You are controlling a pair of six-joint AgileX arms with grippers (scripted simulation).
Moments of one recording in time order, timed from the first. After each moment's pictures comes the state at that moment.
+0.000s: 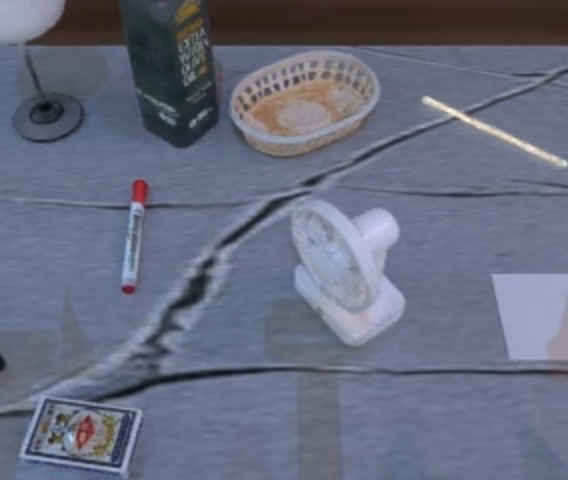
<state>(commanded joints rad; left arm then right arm) 0.00 0.00 0.00 0.00 0.00 0.00 0.00 0.00 0.00 0.00 0.00 0.00</state>
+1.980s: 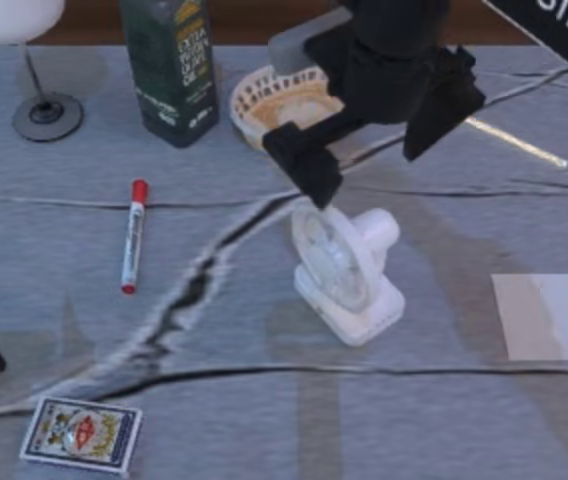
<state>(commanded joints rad) 0.00 0.00 0.00 0.00 0.00 0.00 0.64 2.24 2.33 -1.59 0.01 0.06</state>
